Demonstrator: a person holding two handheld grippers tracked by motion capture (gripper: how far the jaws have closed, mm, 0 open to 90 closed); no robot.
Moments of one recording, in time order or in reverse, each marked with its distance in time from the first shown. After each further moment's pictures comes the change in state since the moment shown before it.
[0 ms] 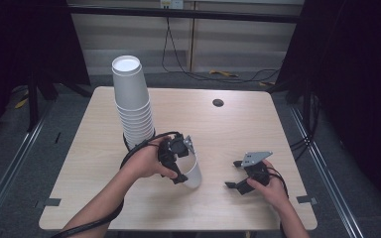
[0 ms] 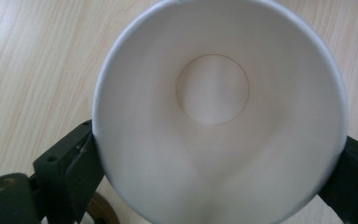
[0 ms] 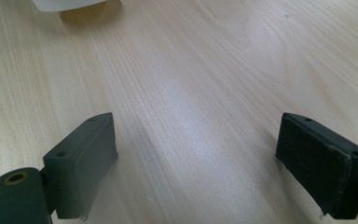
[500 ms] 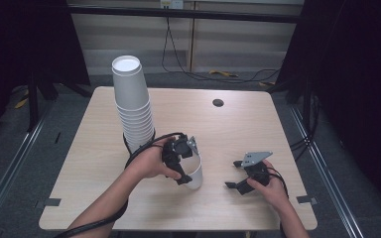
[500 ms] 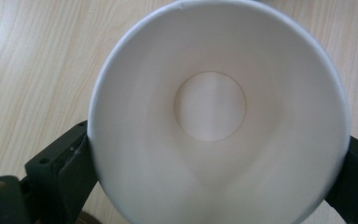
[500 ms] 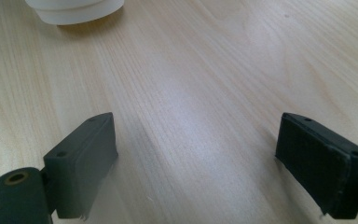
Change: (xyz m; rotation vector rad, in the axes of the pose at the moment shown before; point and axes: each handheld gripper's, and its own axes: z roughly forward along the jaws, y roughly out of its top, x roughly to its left) left arm 0.000 0.007 0.007 -0.039 -0.015 0.008; right arm 0.000 0.000 0.000 0.000 0.000 0.001
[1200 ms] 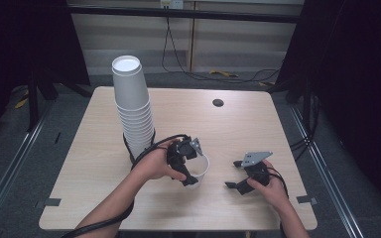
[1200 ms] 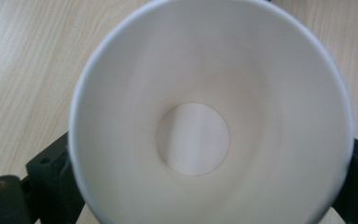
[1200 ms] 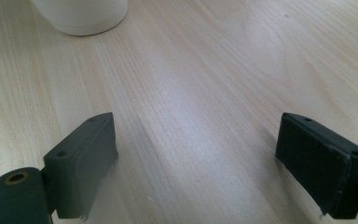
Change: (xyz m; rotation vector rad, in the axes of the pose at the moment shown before) left arm -0.001 0.003 0.018 -0.055 -0.038 -0.043; right arm 0.000 0.000 0.000 0.000 0.000 0.000
